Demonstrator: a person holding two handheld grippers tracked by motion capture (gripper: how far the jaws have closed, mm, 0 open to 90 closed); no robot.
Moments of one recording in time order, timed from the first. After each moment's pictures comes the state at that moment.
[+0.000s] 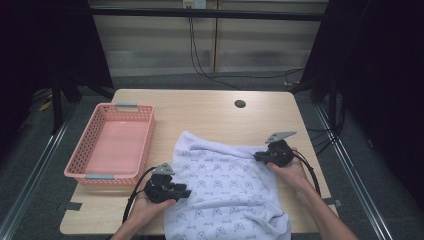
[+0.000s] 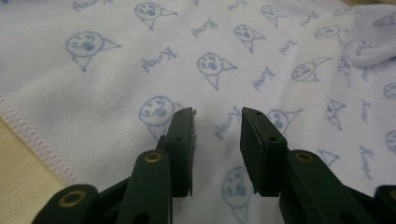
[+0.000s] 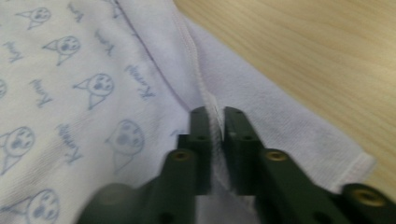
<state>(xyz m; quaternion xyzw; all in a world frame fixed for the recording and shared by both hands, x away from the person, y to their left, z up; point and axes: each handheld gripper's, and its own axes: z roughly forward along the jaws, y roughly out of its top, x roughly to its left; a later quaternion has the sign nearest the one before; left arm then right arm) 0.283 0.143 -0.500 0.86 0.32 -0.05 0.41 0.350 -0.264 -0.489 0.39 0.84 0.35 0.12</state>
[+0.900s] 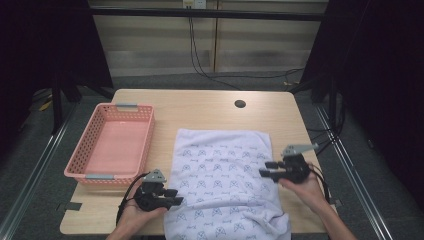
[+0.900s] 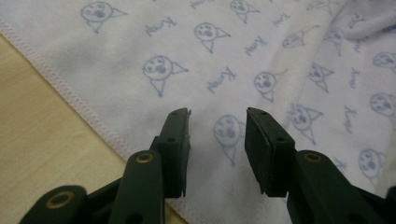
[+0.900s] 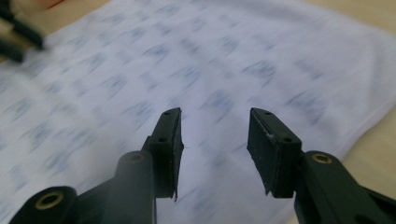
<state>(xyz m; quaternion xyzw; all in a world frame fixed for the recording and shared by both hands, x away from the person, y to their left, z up) 0.257 0.164 -0.490 0.86 0.31 -0.03 0.39 0.263 -0.274 -0.457 0.39 0.83 0.40 0.07</state>
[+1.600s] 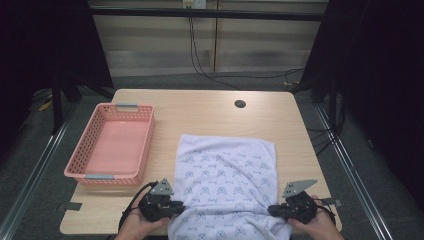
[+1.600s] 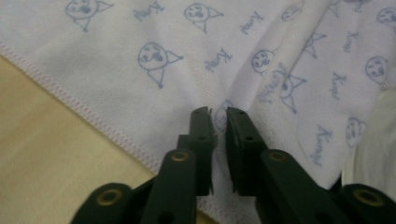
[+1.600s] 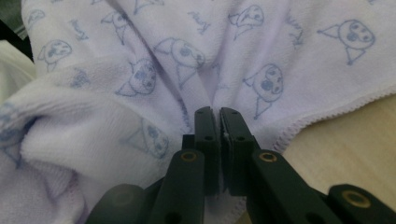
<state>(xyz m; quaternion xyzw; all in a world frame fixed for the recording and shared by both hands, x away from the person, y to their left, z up) 0.230 0.151 -0.491 0.89 0.27 -0.02 0.36 0.191 -0.273 -0.484 0.34 0.89 0.31 0.02</state>
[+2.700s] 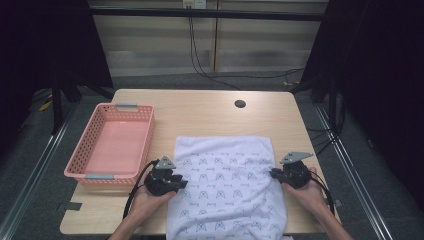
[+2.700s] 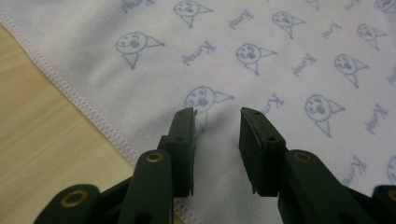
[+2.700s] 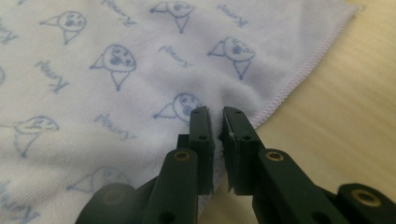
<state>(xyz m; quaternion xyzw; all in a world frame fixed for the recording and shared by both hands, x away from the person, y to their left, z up) 0.301 0.140 -0.495 0.87 0.33 0.05 0.37 0.283 -0.288 -0.494 0.42 0.84 0.30 0.17</state>
